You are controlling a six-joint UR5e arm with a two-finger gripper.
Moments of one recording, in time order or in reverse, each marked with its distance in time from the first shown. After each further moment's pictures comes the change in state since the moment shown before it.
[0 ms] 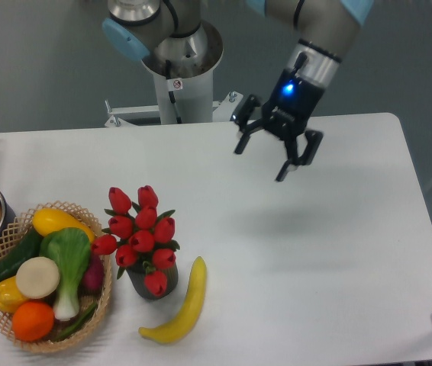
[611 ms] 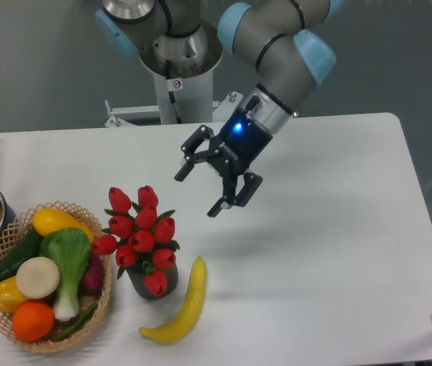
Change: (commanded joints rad) arm -0.123 -0.101 -0.003 0.080 -0.149 -0.093
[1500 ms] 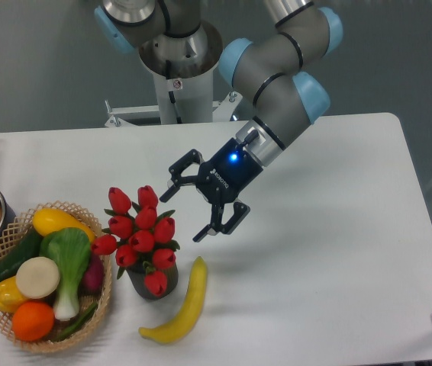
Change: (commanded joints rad) arm -0.058 -0.124 0.048 0.087 -0.030 -0.072
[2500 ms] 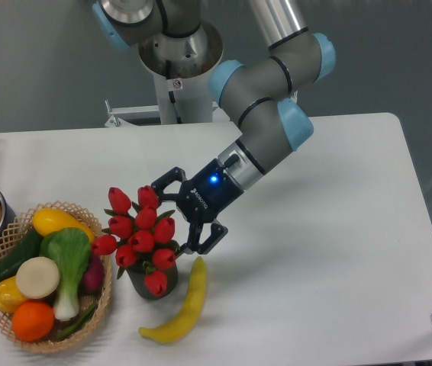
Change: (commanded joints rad) arm -0.068 -0.043 0.026 0.002 0.011 0.000
